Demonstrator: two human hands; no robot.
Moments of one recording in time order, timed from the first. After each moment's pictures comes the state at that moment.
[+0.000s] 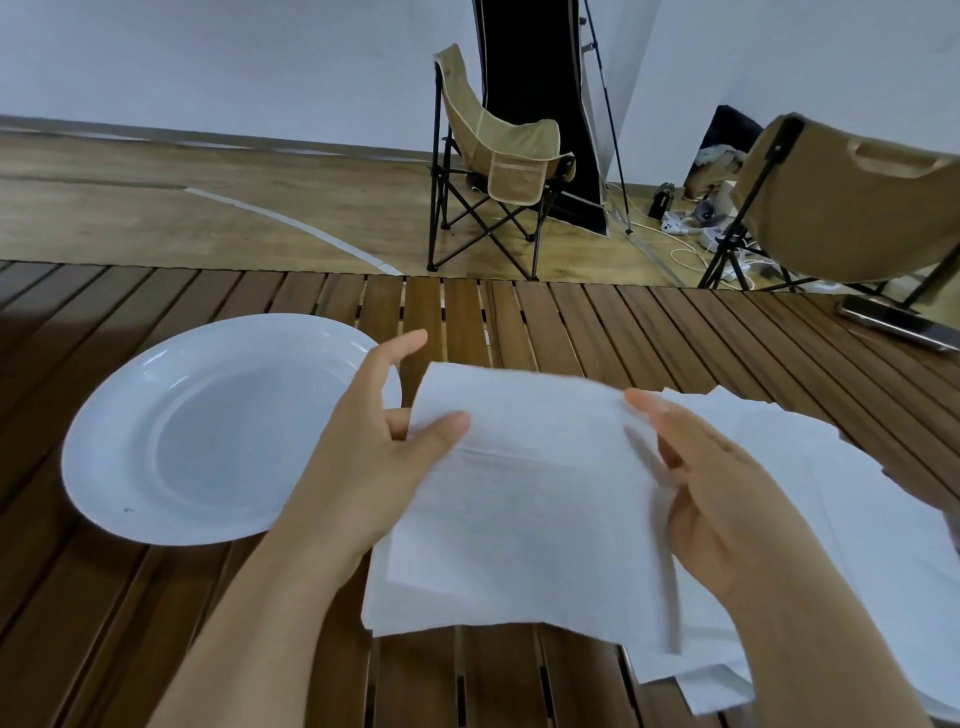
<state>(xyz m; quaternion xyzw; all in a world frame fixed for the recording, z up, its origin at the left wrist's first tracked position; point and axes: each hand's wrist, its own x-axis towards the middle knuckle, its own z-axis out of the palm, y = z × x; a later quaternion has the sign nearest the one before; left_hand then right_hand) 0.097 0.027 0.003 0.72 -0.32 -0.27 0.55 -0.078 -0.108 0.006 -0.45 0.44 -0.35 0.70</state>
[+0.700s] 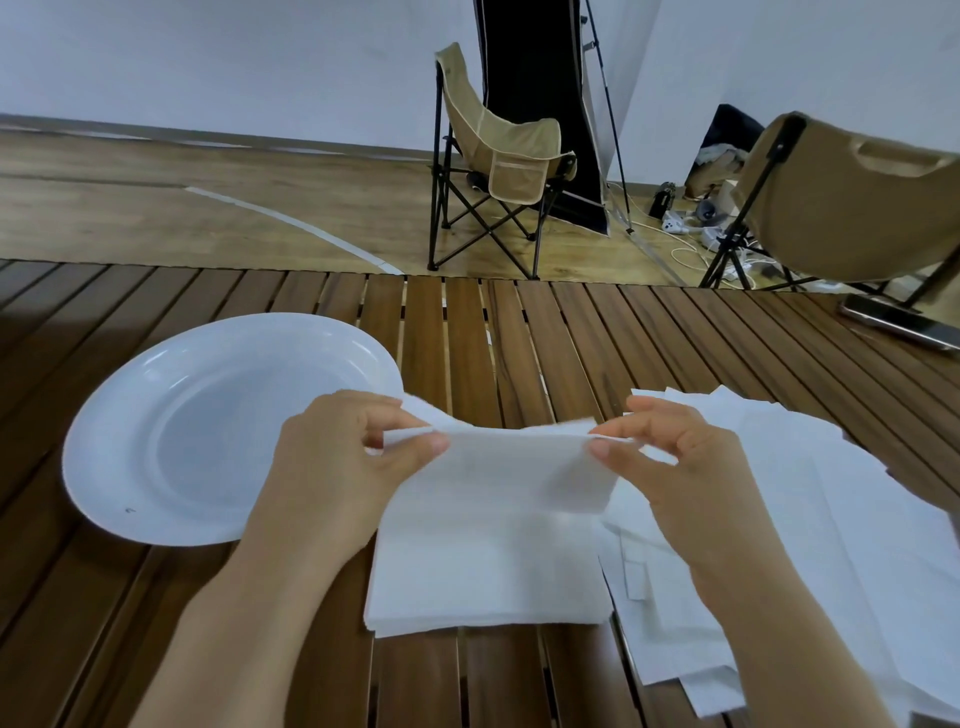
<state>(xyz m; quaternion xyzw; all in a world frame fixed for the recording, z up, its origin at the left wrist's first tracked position) 0.114 0.037 -0.009 0.82 -0.38 -0.10 0.41 -0.073 -0.105 -0.003 -0.71 0.45 -0.30 0.44</state>
